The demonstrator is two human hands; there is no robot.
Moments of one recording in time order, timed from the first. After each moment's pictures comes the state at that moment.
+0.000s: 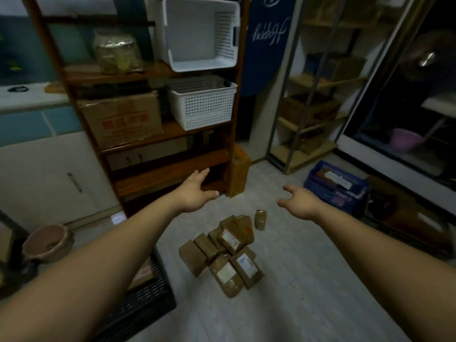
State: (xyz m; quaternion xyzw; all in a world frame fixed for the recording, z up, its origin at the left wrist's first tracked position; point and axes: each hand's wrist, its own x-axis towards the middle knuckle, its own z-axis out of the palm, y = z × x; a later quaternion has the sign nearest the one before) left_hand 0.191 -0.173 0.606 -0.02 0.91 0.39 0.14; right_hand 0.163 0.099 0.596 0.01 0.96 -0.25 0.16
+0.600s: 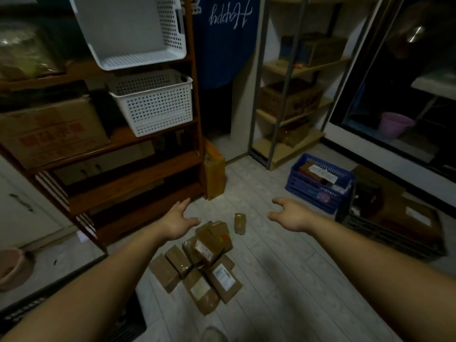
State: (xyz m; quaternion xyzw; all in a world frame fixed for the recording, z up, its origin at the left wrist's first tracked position) left_hand 0.063 -0.042 0.518 -0.10 0.90 0.38 0.20; right_hand 0.038 0.247 0.549 0.01 0.94 -0.25 0.24
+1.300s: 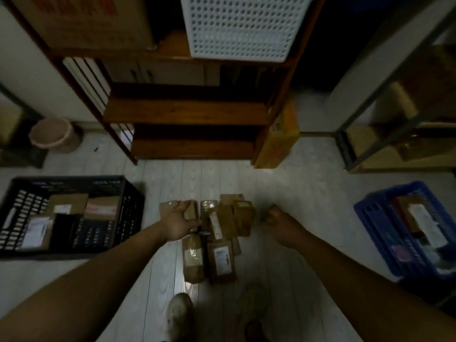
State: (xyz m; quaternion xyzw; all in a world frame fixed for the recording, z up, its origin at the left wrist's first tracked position) left_hand -0.064 -0.087 0.317 -0.35 0.77 0.47 0.24; right_hand -0.213 0.147 0.353 -0.15 0.86 -0.20 0.44
